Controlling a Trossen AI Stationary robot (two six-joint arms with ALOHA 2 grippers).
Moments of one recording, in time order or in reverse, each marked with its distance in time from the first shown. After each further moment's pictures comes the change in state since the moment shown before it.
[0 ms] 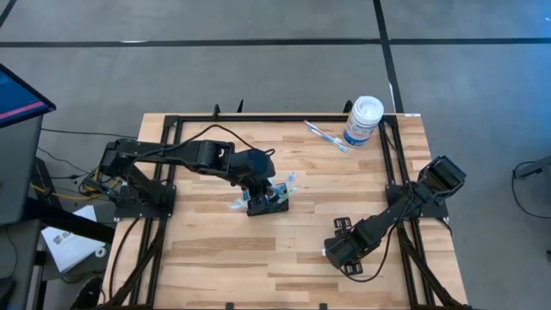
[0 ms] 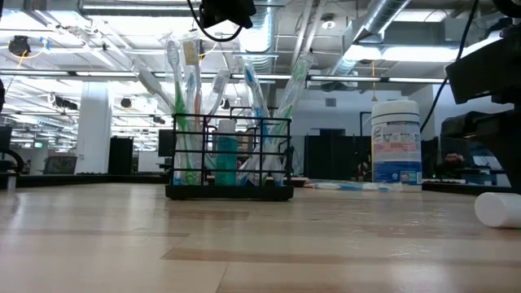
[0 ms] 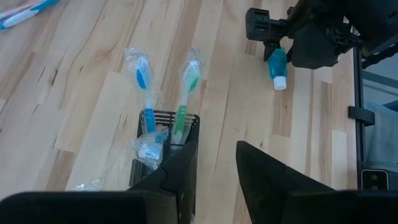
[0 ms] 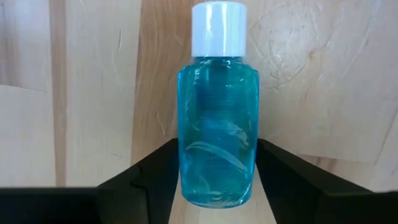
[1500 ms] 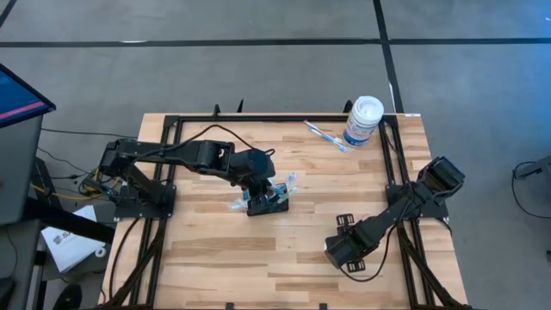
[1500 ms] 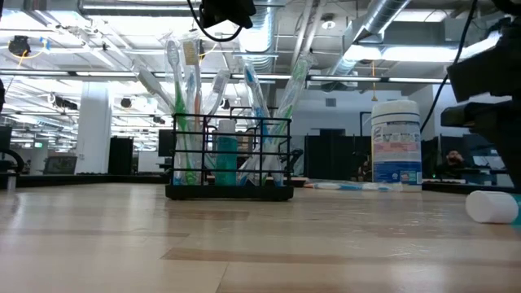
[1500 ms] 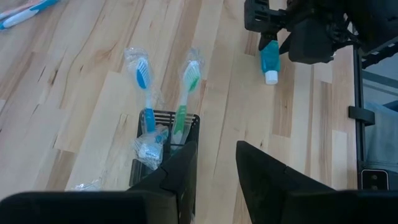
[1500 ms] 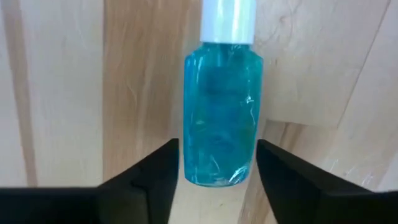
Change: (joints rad) left arm 0.000 0.000 0.000 0.000 0.000 0.000; right arm 0.006 0.003 0.074 -0.154 0.026 -0.017
